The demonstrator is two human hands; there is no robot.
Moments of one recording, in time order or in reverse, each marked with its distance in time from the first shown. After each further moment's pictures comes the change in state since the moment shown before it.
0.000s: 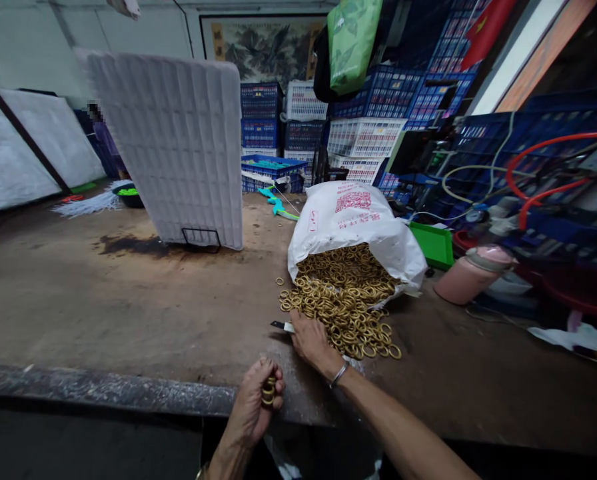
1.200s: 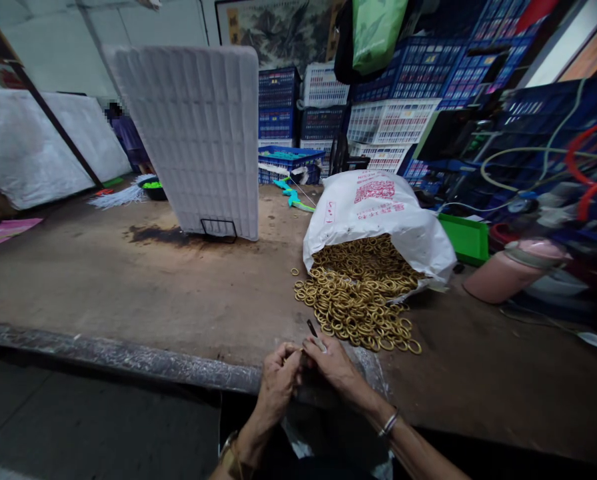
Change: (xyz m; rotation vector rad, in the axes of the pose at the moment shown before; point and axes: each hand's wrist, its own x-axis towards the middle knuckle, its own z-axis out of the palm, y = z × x) left_hand 0.000 -0.009 0.010 0.589 0.031 0.207; right_hand -0.056 -0.011 -0.003 1.117 -0.138 0.189
